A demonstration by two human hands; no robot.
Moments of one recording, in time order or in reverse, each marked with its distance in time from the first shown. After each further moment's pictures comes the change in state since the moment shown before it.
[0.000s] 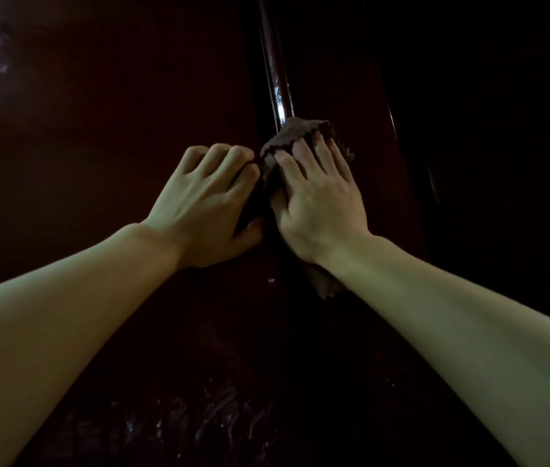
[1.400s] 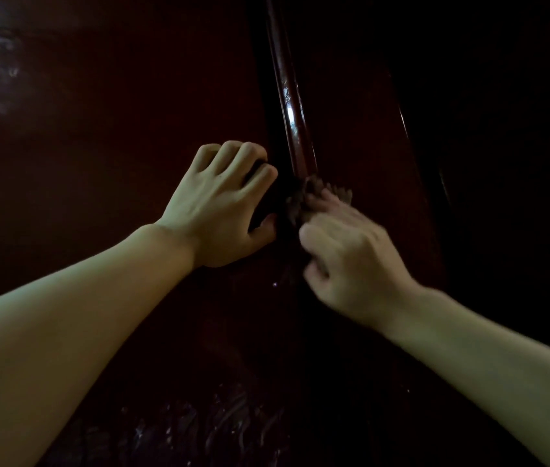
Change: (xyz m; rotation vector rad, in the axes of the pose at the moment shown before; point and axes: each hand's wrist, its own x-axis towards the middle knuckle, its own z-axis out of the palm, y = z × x) left_hand 0.003 0.000 0.004 -0.014 0.003 -0.022; right_hand -0.052 0.018 -0.002 0.213 0.210 -0.373
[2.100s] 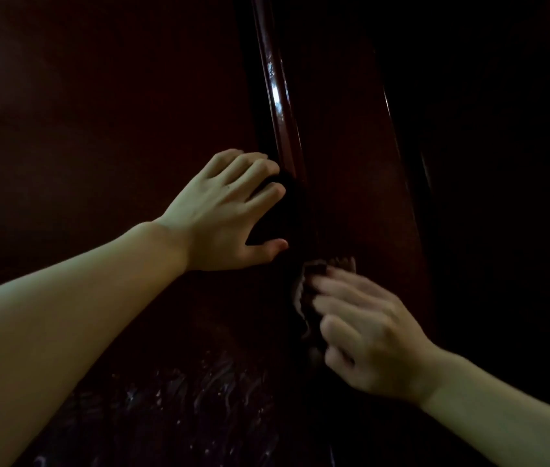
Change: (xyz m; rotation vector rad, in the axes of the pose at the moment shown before) left_hand -0.012 0.023 0.002 -0.024 -0.097 0.194; right_hand -0.099 -0.018 -0.014 0.057 -0.145 -0.227
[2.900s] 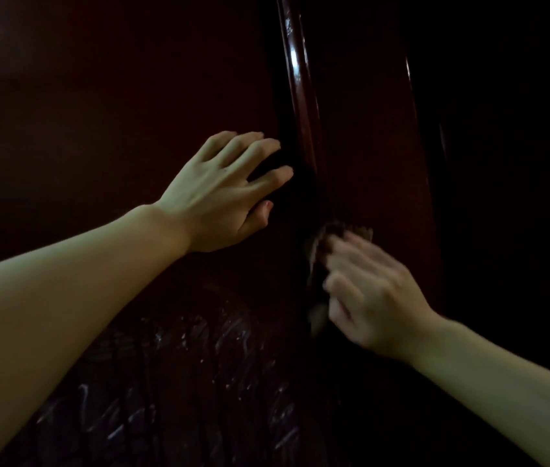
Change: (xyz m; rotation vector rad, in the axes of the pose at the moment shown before) left_hand -0.032 0.005 -0.007 0.007 -0.050 -0.026; right_hand 0.000 -0.016 0.002 -0.095 -0.028 0.142
